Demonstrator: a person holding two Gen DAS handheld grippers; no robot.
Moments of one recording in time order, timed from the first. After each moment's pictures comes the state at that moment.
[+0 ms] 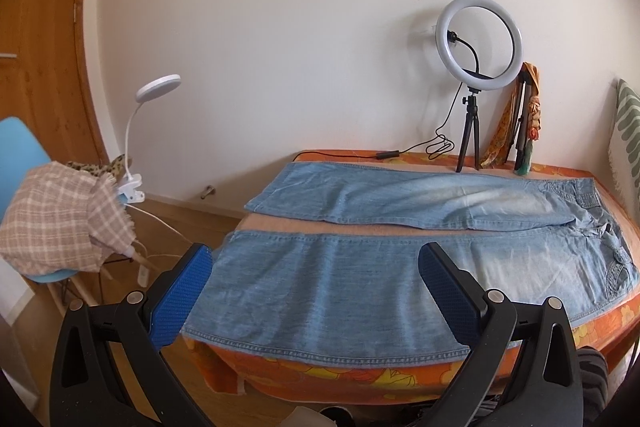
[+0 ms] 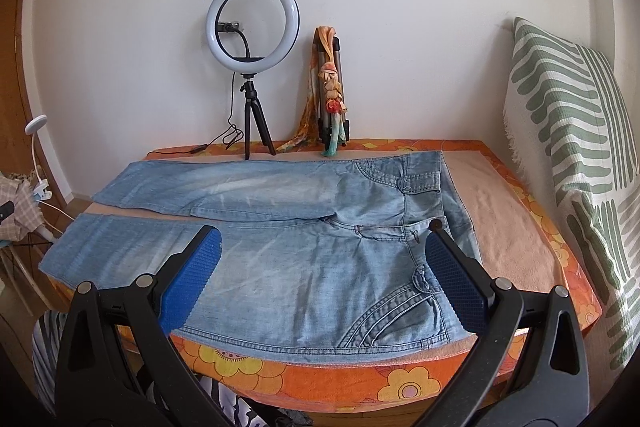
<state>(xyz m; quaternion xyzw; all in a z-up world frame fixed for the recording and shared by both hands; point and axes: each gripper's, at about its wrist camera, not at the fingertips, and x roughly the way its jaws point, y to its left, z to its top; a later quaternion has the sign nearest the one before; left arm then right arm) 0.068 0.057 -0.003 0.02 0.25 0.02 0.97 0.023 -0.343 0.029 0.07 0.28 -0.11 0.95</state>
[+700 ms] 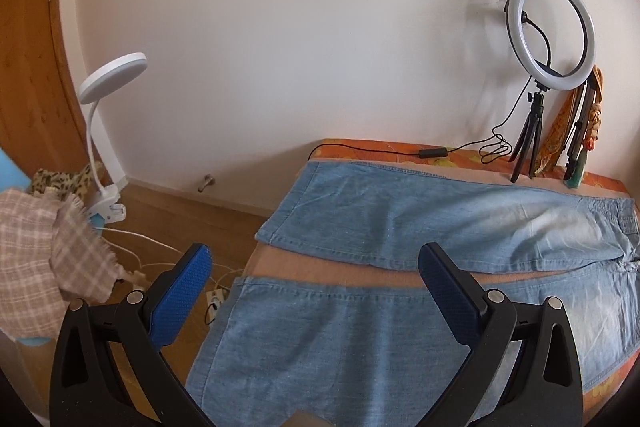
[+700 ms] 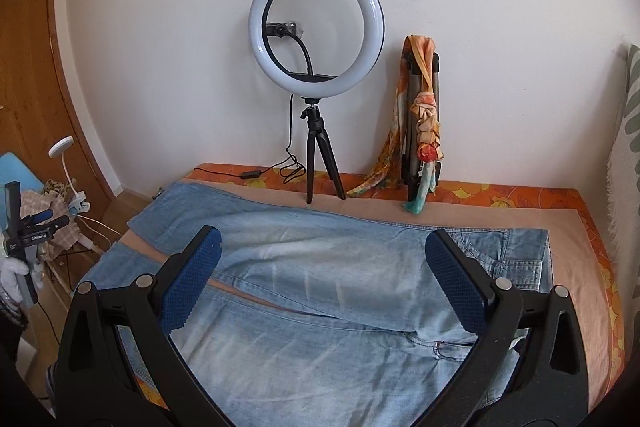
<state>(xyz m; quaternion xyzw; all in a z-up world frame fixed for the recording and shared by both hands) 0.244 0.107 -0.010 0.02 0.32 0.02 0.95 0.234 -0.356 0.057 0.08 0.30 0.02 0.95</state>
